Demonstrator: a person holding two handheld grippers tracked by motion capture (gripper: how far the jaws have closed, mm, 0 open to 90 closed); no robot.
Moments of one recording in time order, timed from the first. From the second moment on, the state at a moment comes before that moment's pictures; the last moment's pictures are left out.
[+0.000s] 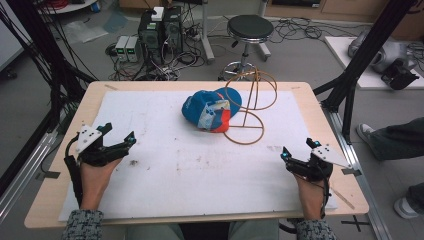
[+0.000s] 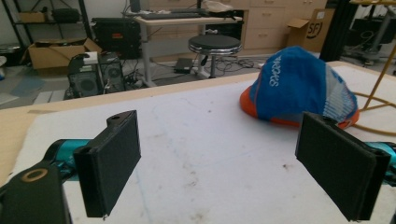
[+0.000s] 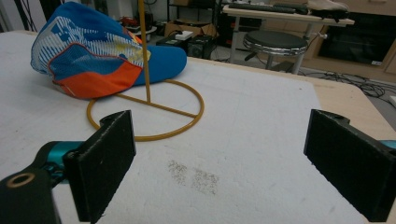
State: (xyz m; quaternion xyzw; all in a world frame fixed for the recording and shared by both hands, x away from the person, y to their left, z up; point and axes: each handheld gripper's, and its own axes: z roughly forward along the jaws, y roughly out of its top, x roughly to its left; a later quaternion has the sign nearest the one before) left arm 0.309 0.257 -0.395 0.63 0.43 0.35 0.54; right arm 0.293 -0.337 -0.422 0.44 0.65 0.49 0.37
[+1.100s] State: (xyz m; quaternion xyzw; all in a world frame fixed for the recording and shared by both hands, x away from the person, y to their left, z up) left arm 0.400 0.166 -0.343 0.64 0.40 0.35 0.56; right arm 0.296 -0.339 -0.424 0.45 0.65 0.50 0.35
